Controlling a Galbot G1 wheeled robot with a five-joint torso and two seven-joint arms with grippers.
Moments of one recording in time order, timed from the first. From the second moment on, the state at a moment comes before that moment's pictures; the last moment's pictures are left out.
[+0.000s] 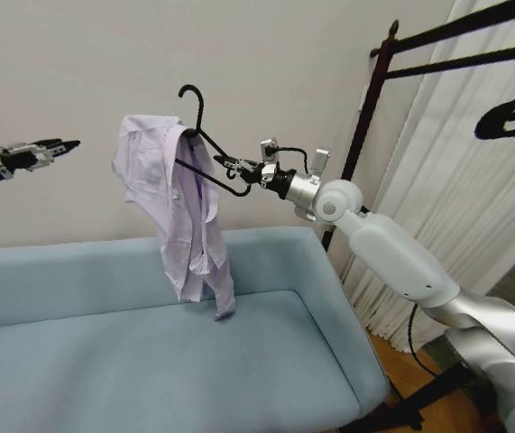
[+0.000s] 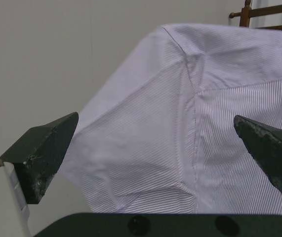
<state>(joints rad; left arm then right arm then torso) 0.58 -0.25 -0.56 -1.57 -1.41 0.32 0.56 0.15 0.95 -0.30 1.66 1.32 -0.28 -0.31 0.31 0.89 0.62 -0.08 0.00</state>
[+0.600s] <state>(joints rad) 0.27 -0.62 -0.34 -1.66 -1.12 0.23 0.26 0.15 0.95 -0.31 1.65 1.31 -0.30 -0.28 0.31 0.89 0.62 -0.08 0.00</state>
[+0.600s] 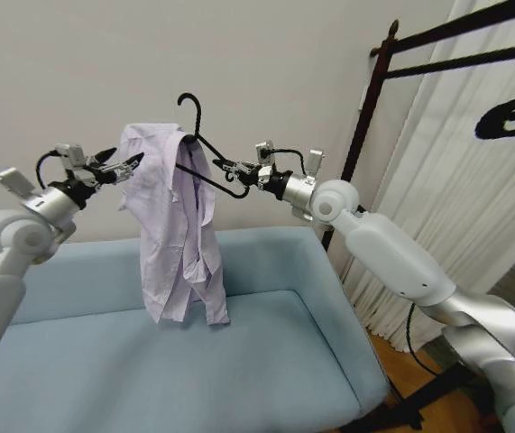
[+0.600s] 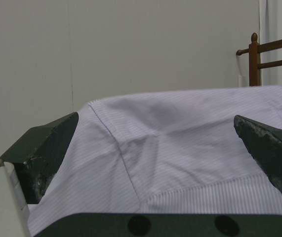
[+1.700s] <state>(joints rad) -0.68 -0.65 0.52 -0.96 -1.09 0.30 1.17 0.21 0.86 -0.34 1.59 1.30 -0.38 -0.53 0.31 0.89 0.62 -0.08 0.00</state>
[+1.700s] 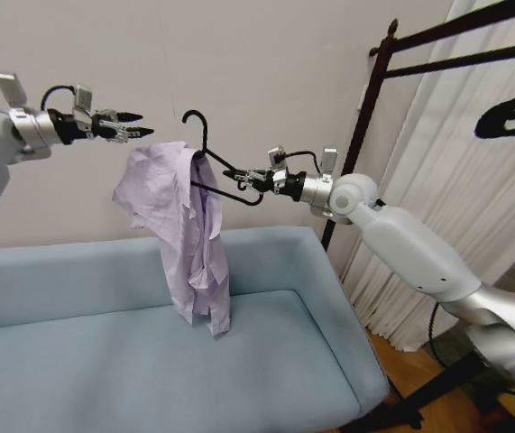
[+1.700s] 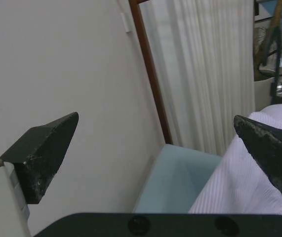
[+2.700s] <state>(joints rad) -0.73 -0.62 0.70 -0.92 -1.12 0.24 1.45 0.26 0.89 -0.39 1.58 1.29 -0.38 -0.53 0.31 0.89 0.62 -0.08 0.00</state>
